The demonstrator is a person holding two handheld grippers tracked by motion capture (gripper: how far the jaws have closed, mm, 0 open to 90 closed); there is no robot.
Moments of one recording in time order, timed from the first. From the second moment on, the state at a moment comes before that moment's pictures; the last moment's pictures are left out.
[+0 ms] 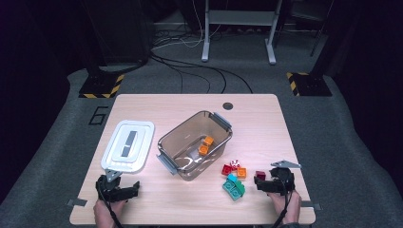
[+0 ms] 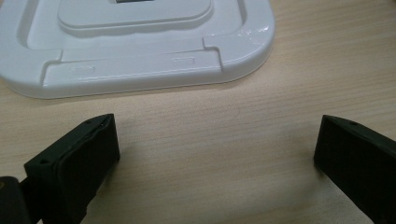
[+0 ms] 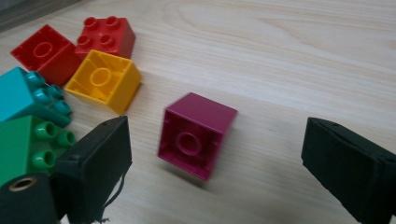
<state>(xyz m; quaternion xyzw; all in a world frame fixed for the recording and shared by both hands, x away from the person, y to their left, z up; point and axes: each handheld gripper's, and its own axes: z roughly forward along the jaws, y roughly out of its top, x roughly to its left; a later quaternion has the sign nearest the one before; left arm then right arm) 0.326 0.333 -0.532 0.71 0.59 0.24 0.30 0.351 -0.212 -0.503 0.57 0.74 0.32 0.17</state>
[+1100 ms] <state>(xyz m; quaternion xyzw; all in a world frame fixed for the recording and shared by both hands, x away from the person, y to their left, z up) 0.326 0.333 -0.532 0.71 0.59 0.24 0.30 0.355 -0.215 -0.503 0.58 0.73 0.31 0.19</state>
